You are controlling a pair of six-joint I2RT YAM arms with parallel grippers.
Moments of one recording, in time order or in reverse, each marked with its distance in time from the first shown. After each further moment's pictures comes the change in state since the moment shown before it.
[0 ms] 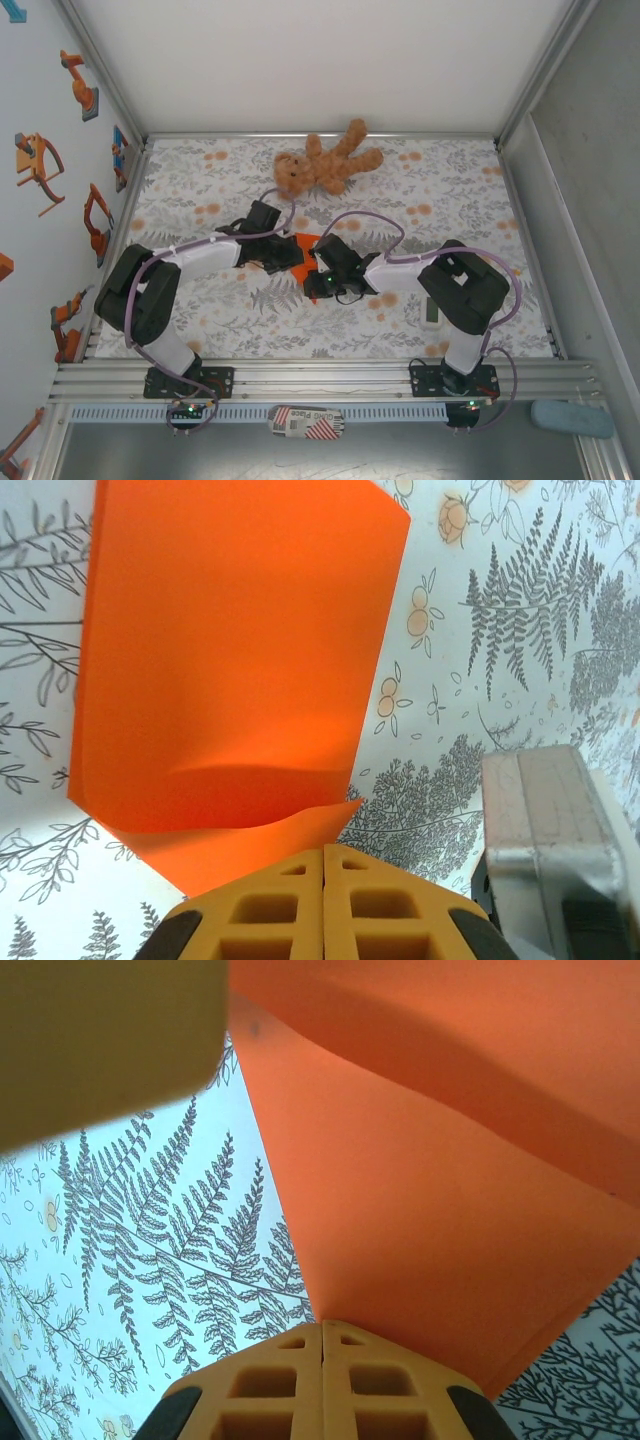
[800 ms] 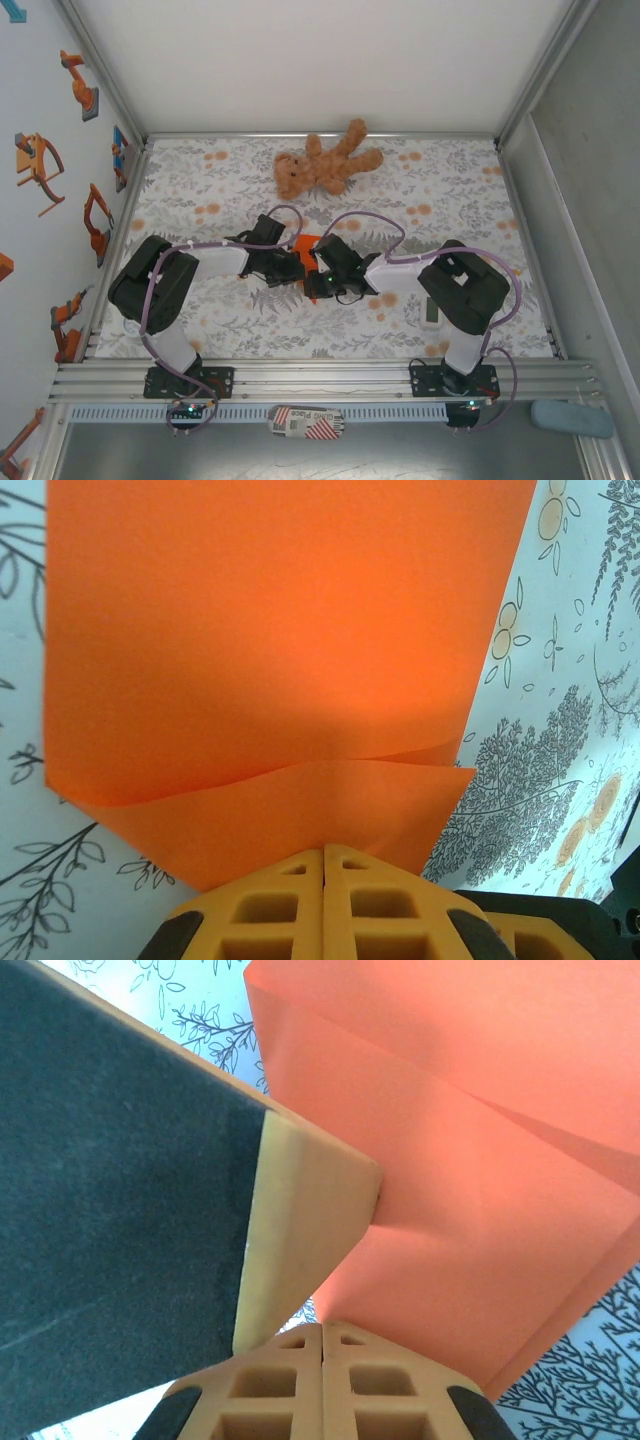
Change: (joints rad) left arm -0.019 0.096 -0.068 0.082 0.036 0.052; right arm -0.002 0.000 -0.010 0.013 -0.005 0.006
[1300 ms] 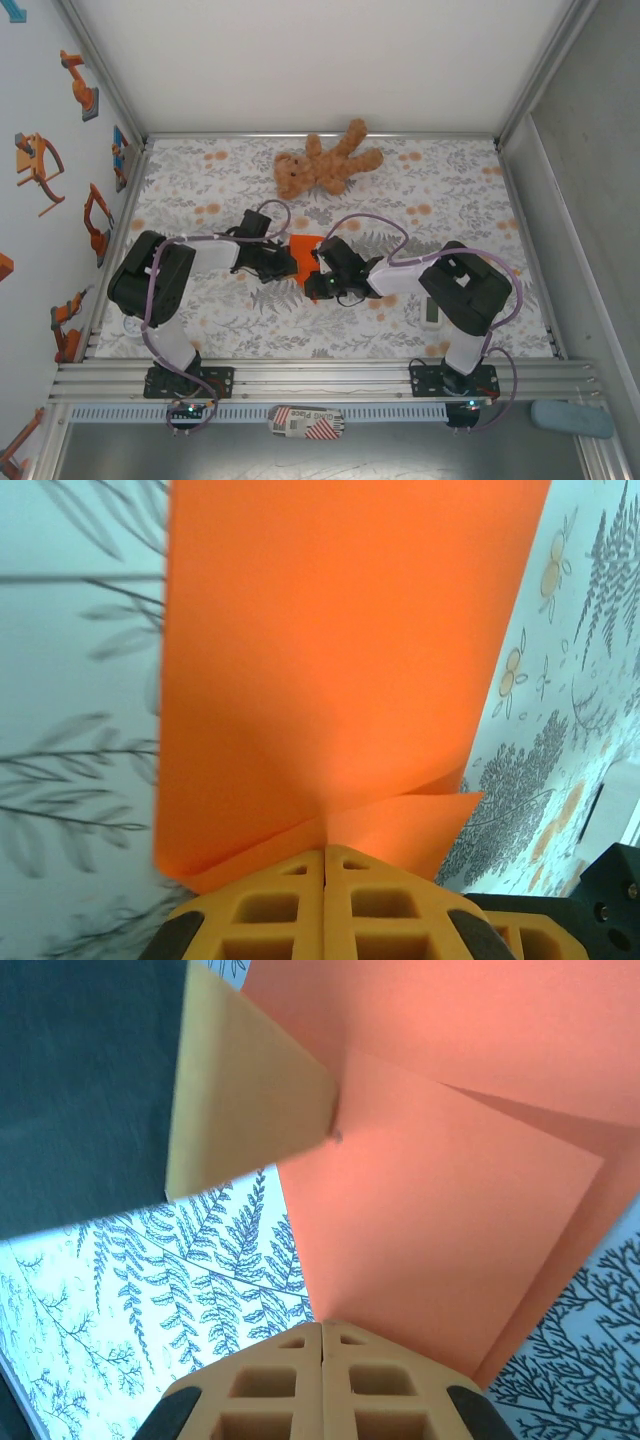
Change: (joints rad) left arm 0.129 0.032 0.002 -0.001 0.113 0.056; right arm -0.001 -0.013 -0.050 0.074 0.000 0.022
